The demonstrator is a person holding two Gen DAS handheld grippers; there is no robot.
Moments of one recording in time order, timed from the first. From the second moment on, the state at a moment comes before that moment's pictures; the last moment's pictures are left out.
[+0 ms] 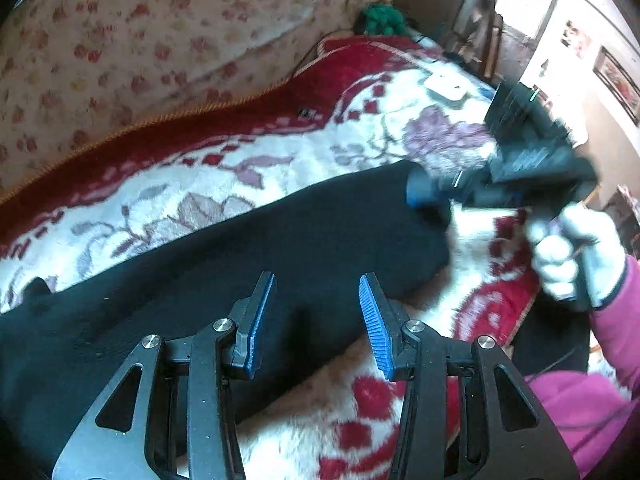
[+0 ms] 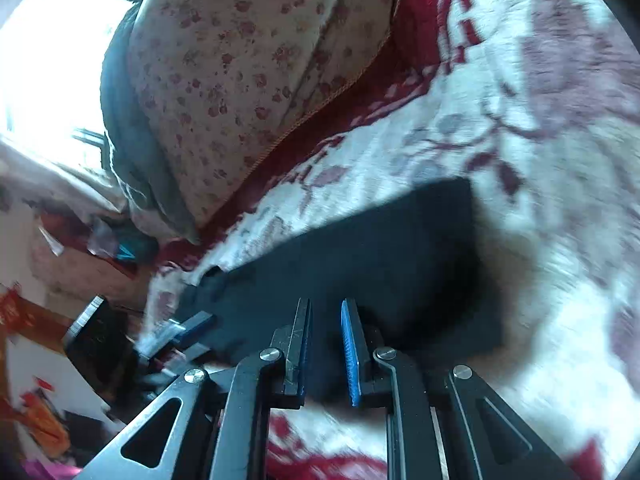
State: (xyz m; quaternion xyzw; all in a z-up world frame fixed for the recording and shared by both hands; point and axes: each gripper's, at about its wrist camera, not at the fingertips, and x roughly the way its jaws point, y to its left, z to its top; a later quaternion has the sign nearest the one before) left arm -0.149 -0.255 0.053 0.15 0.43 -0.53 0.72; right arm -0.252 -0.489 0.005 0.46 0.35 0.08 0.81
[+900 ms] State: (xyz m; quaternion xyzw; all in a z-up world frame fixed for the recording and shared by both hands) left arm -0.144 -0.276 0.048 0.12 0.45 -0.52 0.72; right arm -0.282 -0.481 0.005 0.45 0.38 0.01 0.80
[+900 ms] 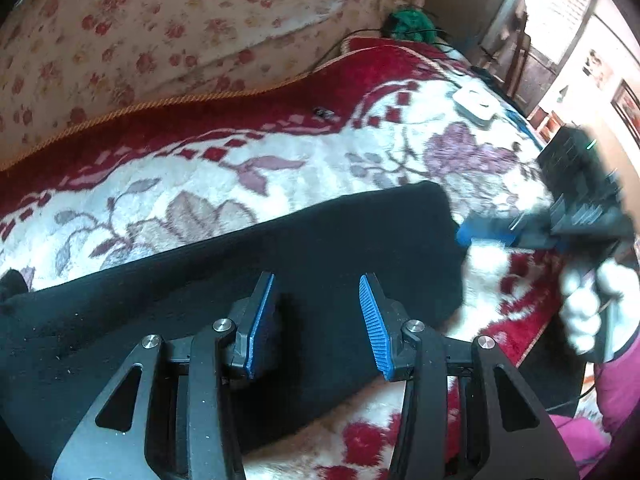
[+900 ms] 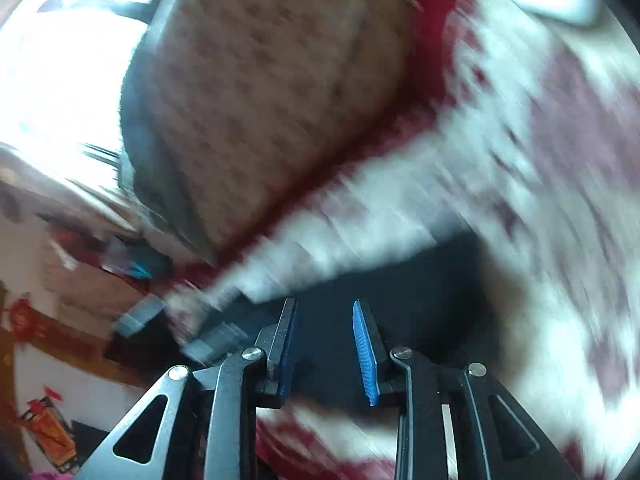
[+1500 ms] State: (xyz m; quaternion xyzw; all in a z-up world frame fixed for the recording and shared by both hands) left arm -0.146 -0.299 0.043 0.10 0.47 -0.53 0.70; right arm -0.280 -0.503 0.040 0.52 0.25 0.09 0.81
